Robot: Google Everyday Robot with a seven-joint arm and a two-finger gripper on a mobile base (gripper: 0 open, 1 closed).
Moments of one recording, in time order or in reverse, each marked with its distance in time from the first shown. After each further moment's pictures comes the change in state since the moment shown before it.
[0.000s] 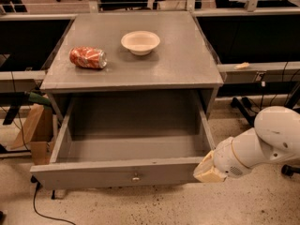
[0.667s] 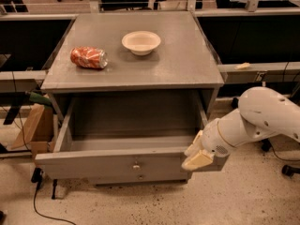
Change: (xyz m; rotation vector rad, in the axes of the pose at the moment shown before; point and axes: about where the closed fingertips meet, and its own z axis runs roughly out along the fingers) arm -0.047 -0.045 0.003 0.037 -0.010 -0.061
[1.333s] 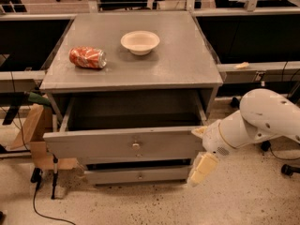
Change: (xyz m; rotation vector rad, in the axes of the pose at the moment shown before) arm 0.003 0.002 0.001 0.004 0.004 0.006
